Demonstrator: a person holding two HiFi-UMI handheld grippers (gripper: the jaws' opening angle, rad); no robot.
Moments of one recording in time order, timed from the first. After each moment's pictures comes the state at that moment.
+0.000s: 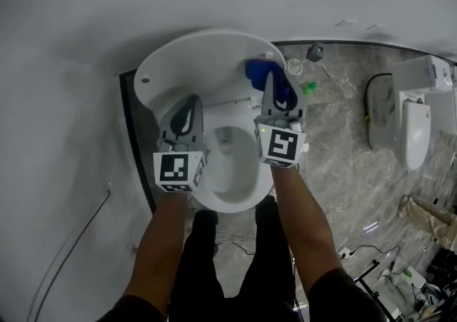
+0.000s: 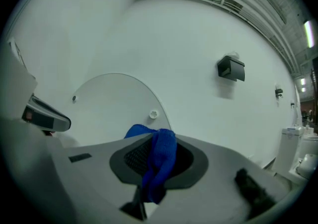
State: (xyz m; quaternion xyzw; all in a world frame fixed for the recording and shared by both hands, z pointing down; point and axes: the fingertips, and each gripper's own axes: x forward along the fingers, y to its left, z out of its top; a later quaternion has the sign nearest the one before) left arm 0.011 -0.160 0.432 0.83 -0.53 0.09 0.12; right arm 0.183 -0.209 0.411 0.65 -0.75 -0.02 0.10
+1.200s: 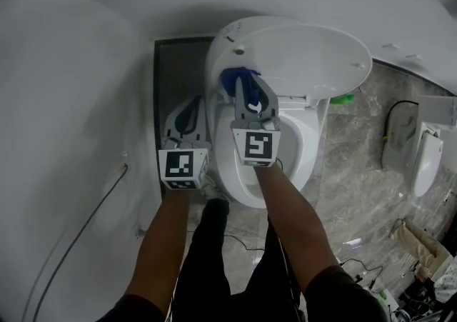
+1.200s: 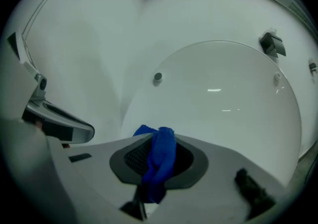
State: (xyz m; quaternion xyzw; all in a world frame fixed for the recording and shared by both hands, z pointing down) left arm -0.154 -0.118 0.491 0.78 -0.60 0.12 0.16; right arm -0.066 -0.180 0.489 0.52 -0.85 0.03 0.10
